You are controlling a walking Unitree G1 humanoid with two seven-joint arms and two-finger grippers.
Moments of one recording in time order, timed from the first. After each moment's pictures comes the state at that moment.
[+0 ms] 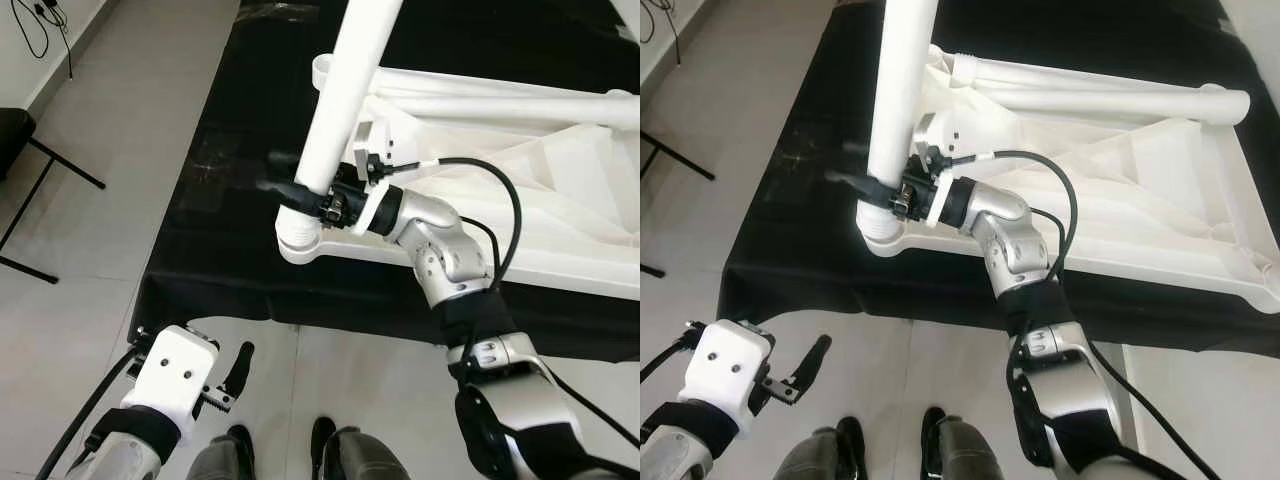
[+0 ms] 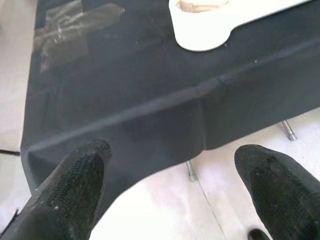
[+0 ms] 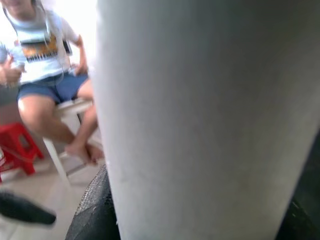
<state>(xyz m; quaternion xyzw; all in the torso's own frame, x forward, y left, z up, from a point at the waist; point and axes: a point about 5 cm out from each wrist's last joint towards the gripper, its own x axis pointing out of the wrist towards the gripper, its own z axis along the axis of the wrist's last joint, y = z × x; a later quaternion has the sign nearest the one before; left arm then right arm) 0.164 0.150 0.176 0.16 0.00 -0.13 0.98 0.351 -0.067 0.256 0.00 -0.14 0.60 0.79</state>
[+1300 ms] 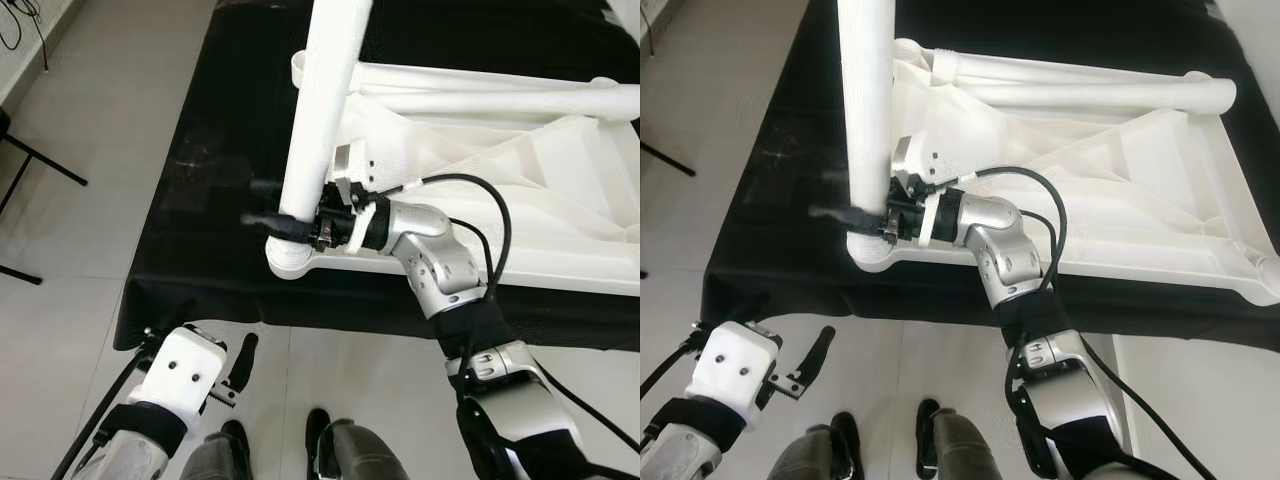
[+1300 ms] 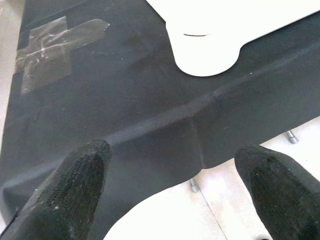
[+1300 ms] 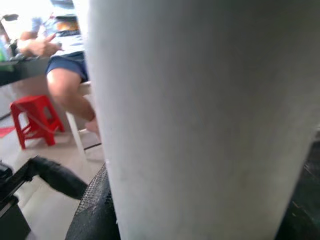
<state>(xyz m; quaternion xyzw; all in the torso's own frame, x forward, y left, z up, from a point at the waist) 0.168 0.147 0.172 0.18 -0.03 -0.13 0.97 0.334 -0.049 0.254 -0.09 -0.15 0.67 0.72</state>
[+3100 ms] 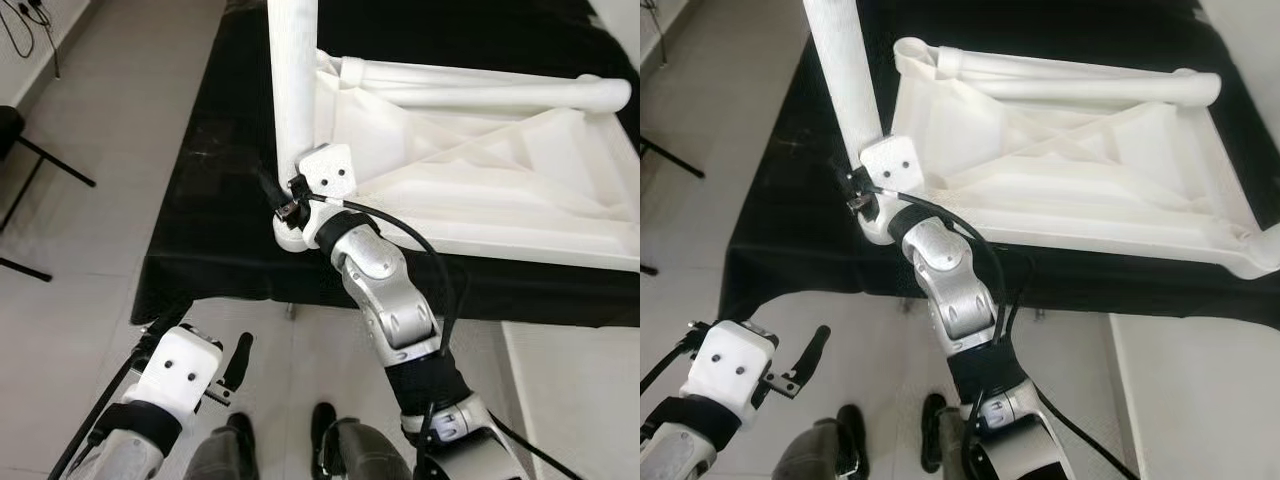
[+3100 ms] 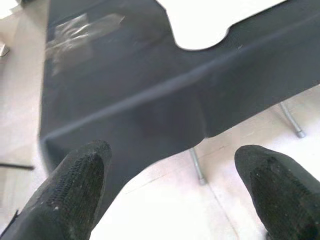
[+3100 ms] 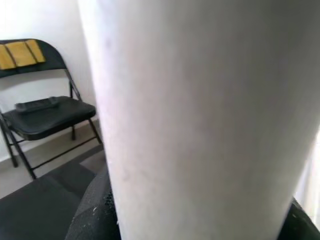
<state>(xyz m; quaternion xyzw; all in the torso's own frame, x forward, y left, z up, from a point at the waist) 0.170 0.155 0.173 0.19 -0.03 -0.12 0.97 0.334 -0.024 0.236 -0.06 -0.15 0.26 0.95</state>
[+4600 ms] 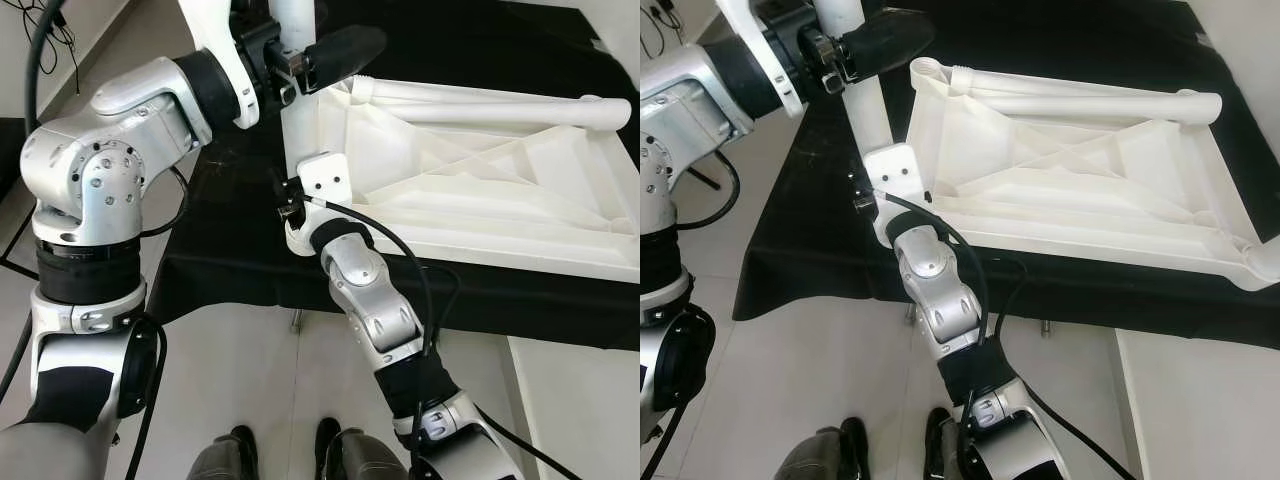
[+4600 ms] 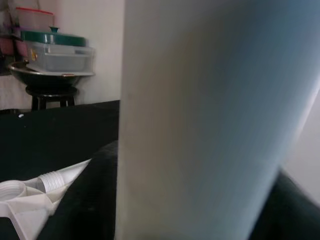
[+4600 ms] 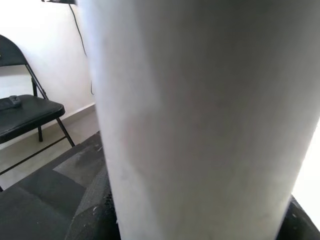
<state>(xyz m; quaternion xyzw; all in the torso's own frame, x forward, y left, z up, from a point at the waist) 0.300 0.101 0.399 -0.03 -0.19 -0.46 0.87 0.340 -0.014 0.225 -0.06 -0.12 0.19 0.97</state>
